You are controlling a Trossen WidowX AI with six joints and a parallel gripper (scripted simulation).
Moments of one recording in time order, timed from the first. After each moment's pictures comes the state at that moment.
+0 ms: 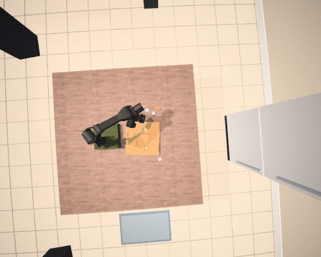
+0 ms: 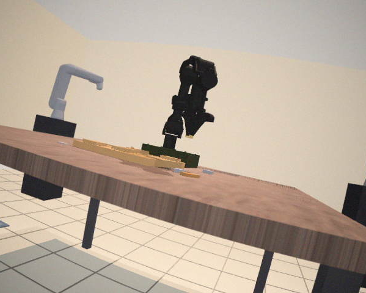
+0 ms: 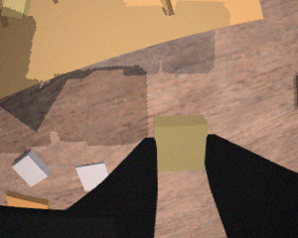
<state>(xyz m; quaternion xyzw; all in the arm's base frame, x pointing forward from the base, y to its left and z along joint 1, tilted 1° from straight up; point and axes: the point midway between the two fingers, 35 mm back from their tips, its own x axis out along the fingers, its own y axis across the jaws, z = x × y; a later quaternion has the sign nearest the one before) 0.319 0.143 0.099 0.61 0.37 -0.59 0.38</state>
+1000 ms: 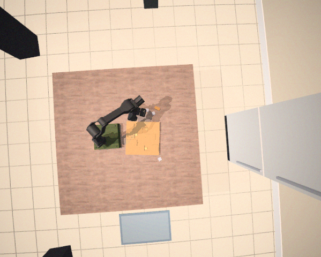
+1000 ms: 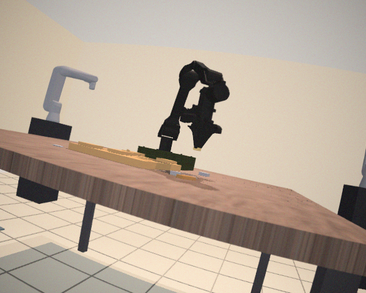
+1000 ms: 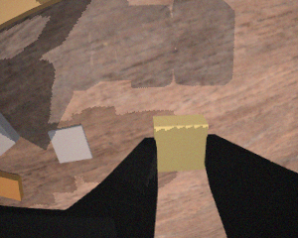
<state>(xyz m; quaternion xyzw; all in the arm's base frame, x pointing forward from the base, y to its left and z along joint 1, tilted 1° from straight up) 0.334 0.193 0.074 0.62 0.37 -0.58 0.38</state>
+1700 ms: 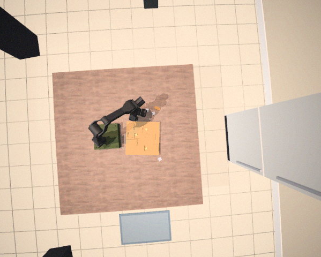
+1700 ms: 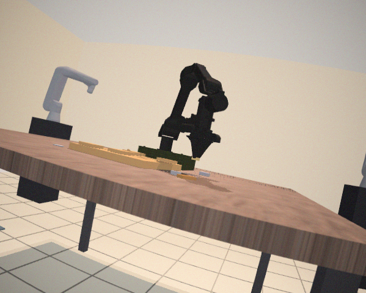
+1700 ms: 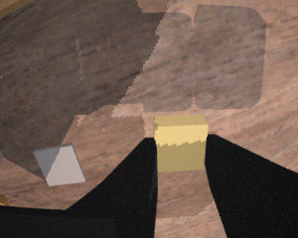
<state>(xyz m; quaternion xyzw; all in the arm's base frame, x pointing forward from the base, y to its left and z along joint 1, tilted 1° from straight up) 0.336 0.194 0.039 0.62 0.37 -0.58 0.38</state>
